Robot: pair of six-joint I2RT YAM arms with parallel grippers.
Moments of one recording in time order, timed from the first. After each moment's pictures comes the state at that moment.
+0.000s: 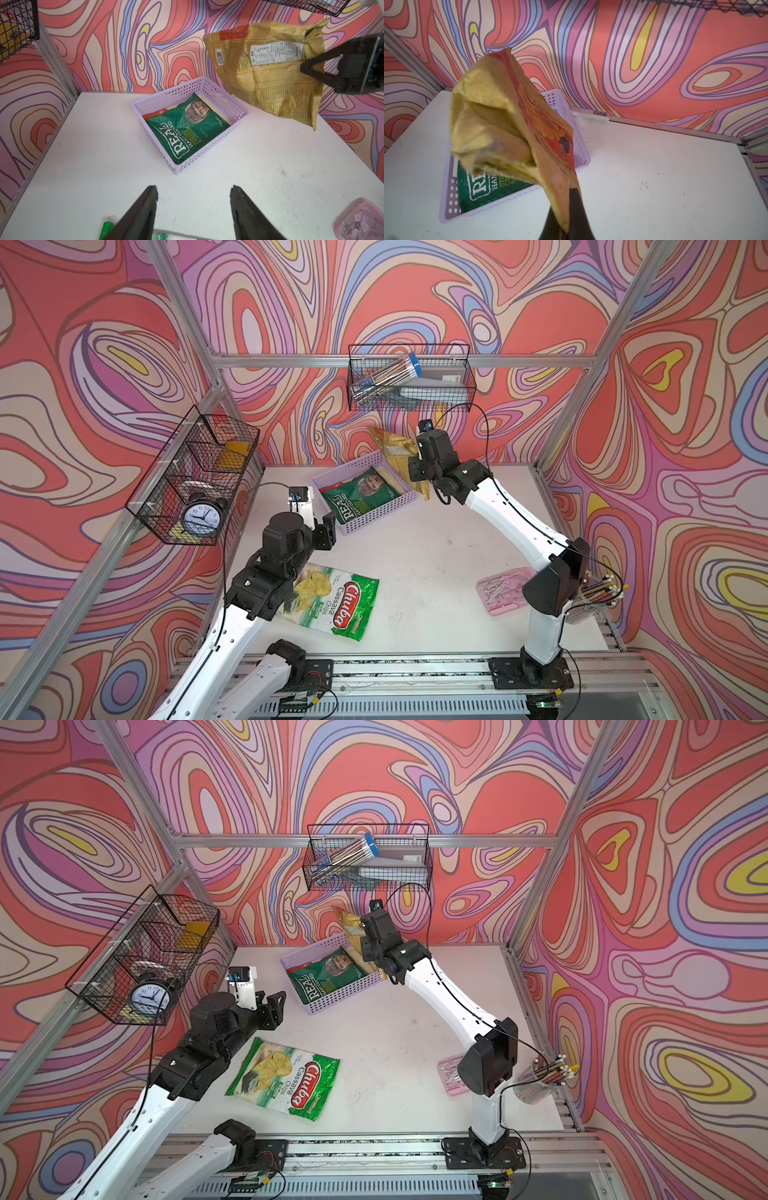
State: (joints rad) left arm -0.39 0.80 0.96 -0.51 -0.19 -0.23; right arm 0.62 1.93 2.05 -0.68 0.36 0.22
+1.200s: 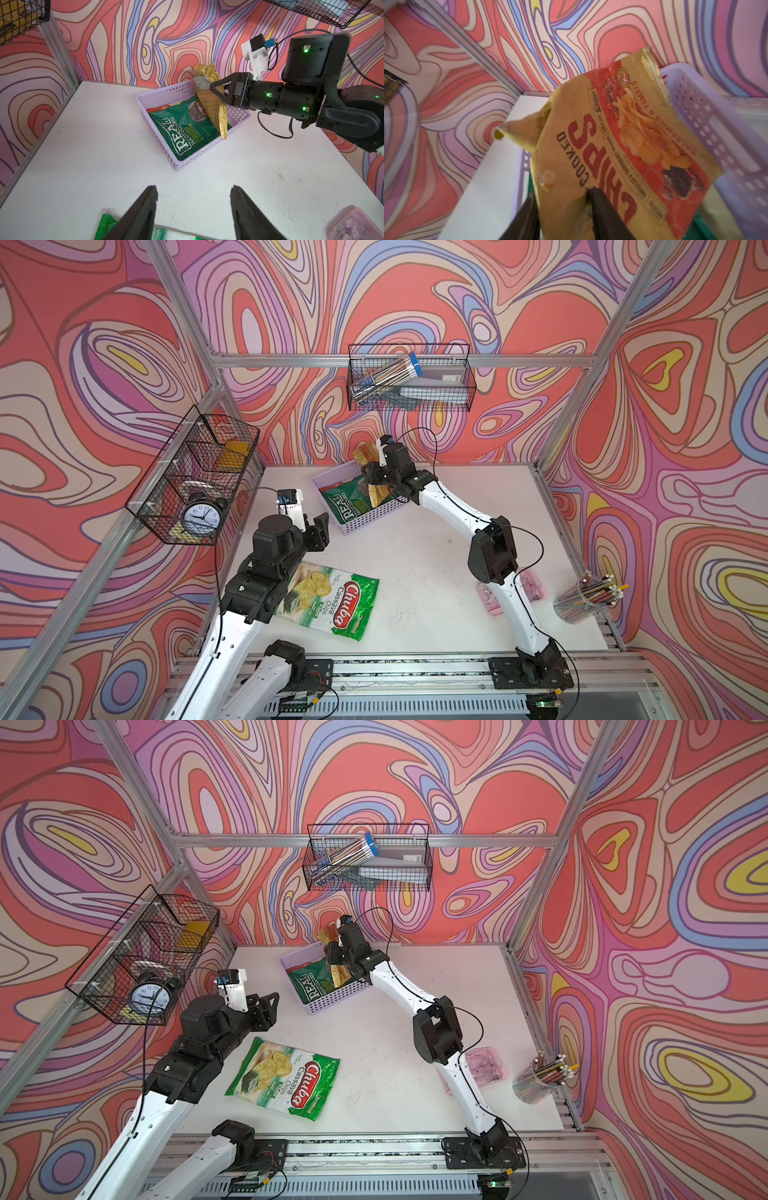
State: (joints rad) left arm -0.27 0.78 0.92 -0.51 -0.09 -0.27; right arm 0.62 2.42 2.31 -0.31 -0.09 0.47
